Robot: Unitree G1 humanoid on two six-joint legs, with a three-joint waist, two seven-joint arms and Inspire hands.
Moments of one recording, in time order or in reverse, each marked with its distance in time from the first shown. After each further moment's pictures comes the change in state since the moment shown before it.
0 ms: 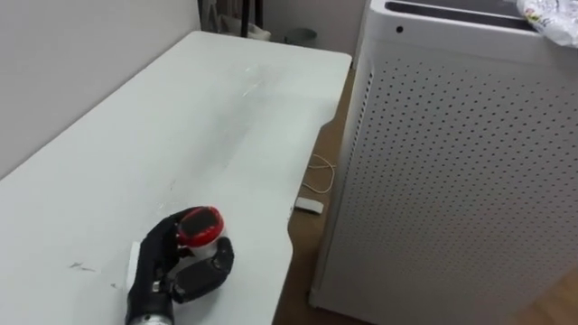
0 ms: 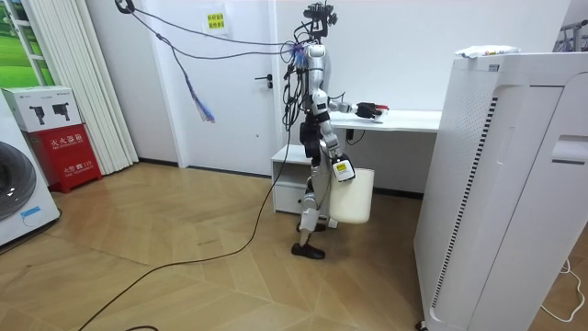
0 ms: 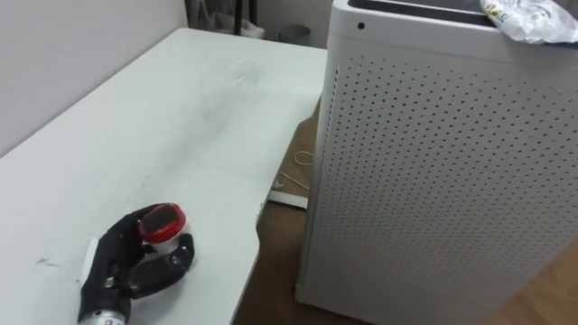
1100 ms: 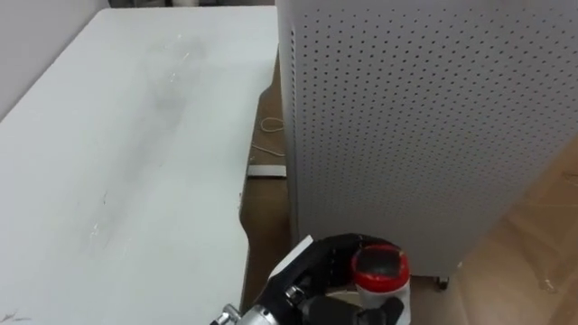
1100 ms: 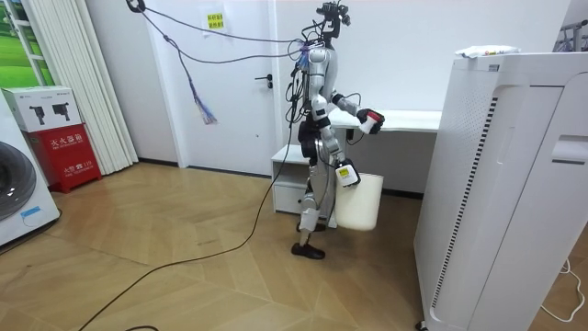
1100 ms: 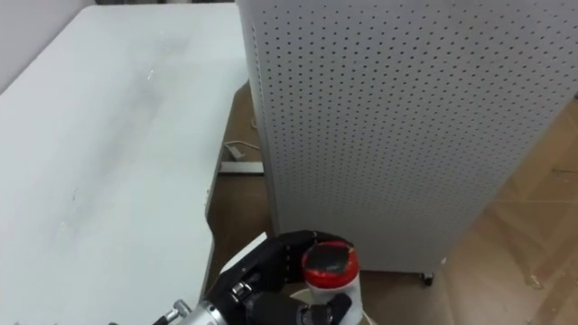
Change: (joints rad) left arm -0.107 0.016 -0.342 -0.124 -0.177 0.112 -0.522; right arm -0.130 -0.043 0.009 -0.072 -0.037 -0.031 -0.087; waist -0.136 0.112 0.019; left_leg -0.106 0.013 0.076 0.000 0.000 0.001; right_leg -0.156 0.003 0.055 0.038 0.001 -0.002
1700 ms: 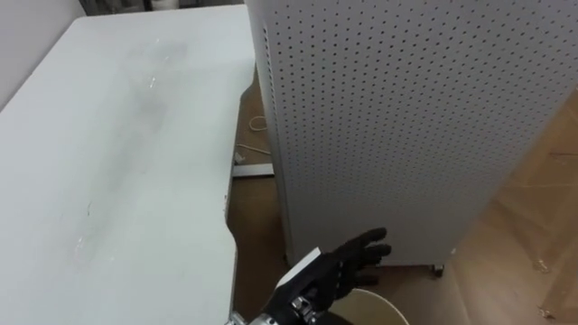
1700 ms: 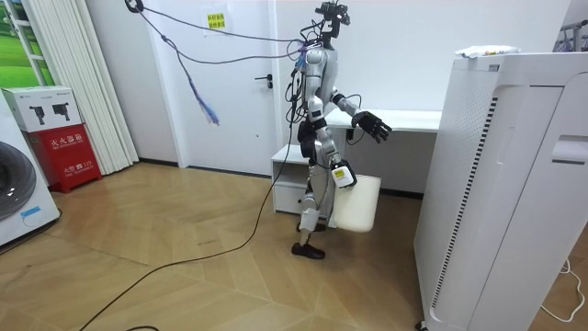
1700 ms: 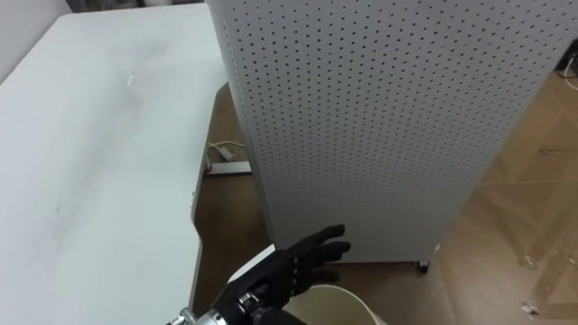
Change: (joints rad) left arm 0.001 -0.007 -0.019 0.019 0.000 0.006 -0.003; right arm 0.016 0.004 0.001 -0.008 -0.008 0.006 0.005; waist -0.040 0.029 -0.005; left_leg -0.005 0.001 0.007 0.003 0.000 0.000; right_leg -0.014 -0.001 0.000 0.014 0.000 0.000
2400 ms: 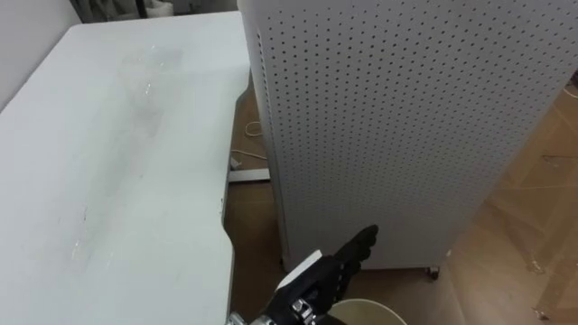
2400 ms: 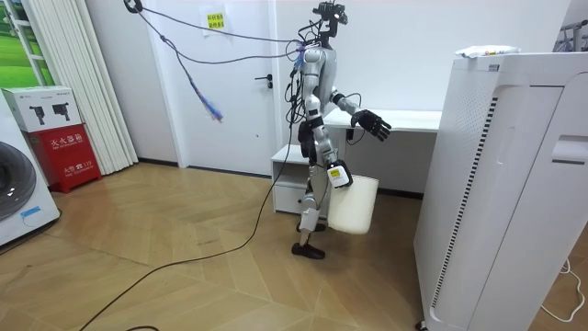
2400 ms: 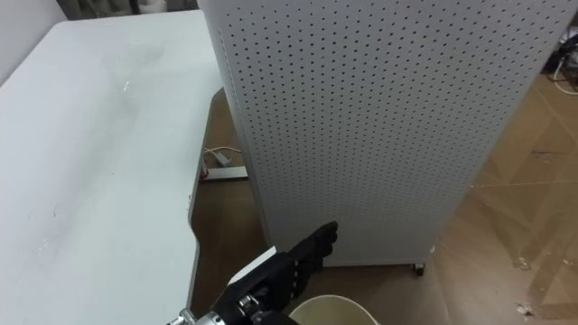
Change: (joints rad) left arm 0.003 0.017 0.014 -0.023 0.074 -0.002 0.020; right arm 0.039 -0.014 -0.009 -0.002 0.009 -0.005 -0.002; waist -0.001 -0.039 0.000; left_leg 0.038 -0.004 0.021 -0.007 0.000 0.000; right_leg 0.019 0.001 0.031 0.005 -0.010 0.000
